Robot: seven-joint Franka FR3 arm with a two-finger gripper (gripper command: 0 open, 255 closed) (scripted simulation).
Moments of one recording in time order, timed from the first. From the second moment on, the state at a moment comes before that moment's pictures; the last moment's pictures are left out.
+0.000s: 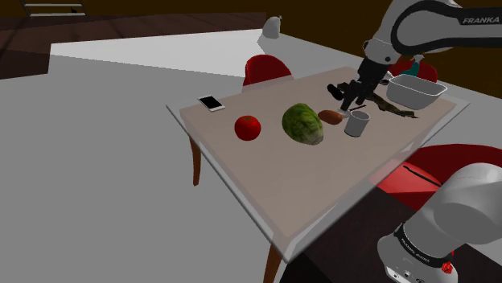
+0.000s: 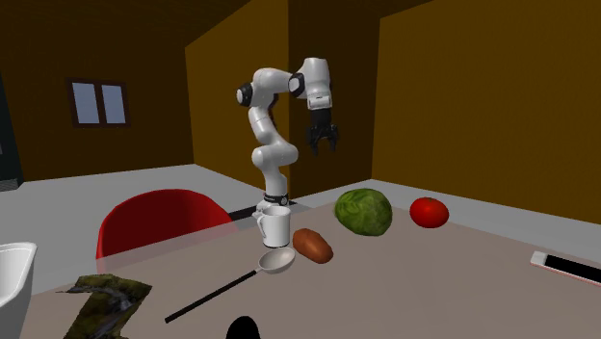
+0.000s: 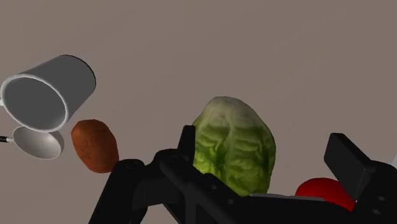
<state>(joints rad) -0.06 -0.67 -0.13 -2.43 -0.02 1.87 -0.09</state>
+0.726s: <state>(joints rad) -0.10 -0.37 -0.29 -2.38 -0.08 2.14 -0.28</state>
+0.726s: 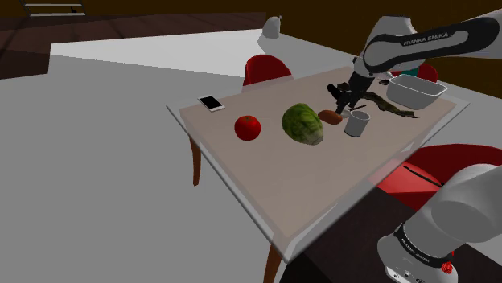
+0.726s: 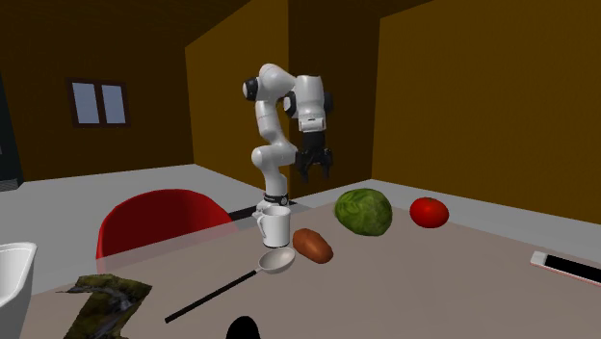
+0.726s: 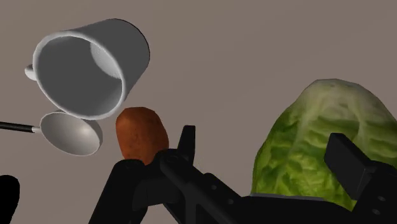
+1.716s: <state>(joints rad) -0.15 0.12 -0.41 -2.13 0.07 2.37 -0.55</state>
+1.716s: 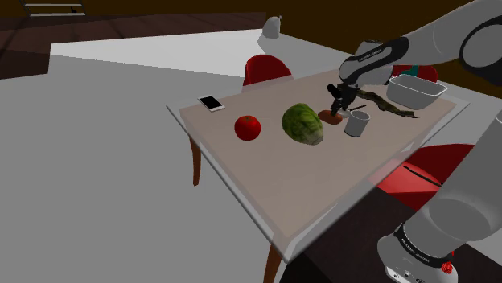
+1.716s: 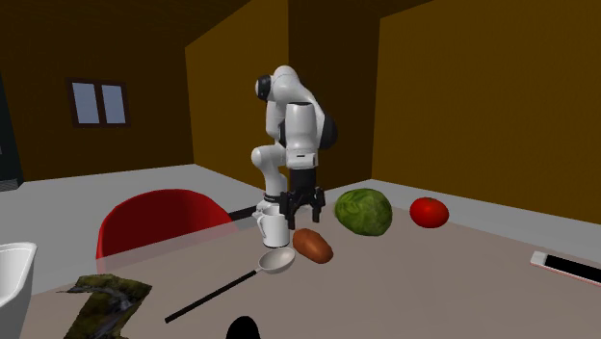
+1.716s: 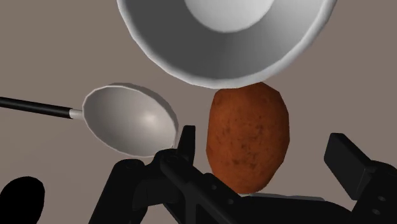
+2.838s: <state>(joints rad) -0.16 0.18 -0.41 -2.14 0.11 2.44 -0.58</state>
